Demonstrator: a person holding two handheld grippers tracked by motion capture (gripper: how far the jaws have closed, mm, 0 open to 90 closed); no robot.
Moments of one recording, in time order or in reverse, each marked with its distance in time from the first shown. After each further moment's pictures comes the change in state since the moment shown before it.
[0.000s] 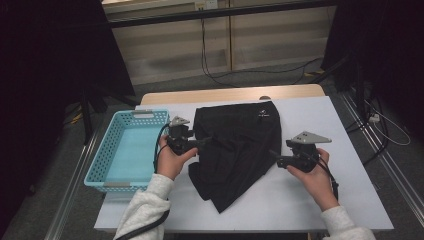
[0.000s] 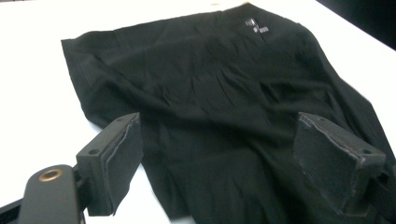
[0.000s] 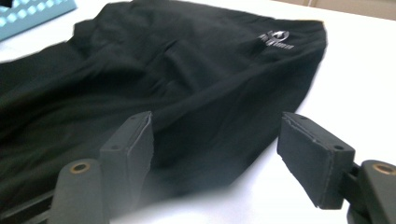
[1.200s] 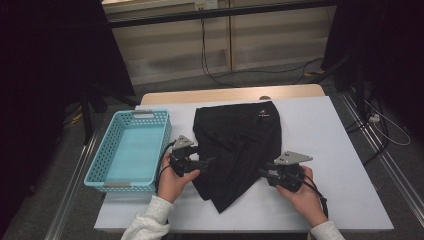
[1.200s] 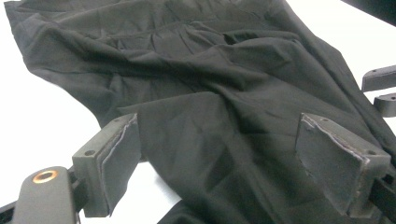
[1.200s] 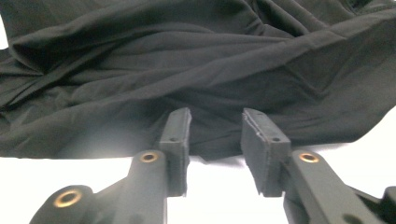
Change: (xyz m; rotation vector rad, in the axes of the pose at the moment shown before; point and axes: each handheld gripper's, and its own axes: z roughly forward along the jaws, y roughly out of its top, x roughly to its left) left arm -0.017 -0.042 -0.001 0.001 -0.058 0.080; right arm 0.044 -0.026 0.007 0.098 0.124 -0.077
